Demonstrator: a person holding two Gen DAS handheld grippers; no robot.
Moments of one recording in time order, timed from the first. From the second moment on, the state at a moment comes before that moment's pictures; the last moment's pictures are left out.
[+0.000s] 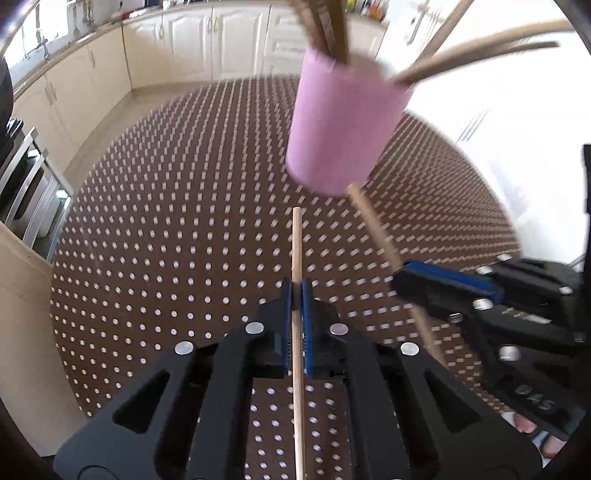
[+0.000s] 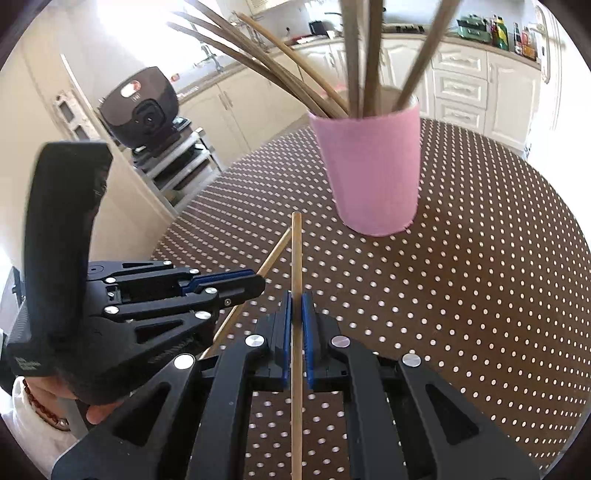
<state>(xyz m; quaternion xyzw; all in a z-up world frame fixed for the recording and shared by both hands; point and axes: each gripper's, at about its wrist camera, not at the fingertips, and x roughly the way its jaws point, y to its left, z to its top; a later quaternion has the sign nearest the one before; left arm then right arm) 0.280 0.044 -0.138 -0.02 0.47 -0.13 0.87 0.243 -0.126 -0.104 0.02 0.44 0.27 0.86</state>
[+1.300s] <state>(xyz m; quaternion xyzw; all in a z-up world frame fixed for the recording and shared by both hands) 0.230 0.043 0.036 -0.09 0.10 -0.15 0.98 0.211 -0.149 0.007 0.06 -0.08 0.20 0.98</state>
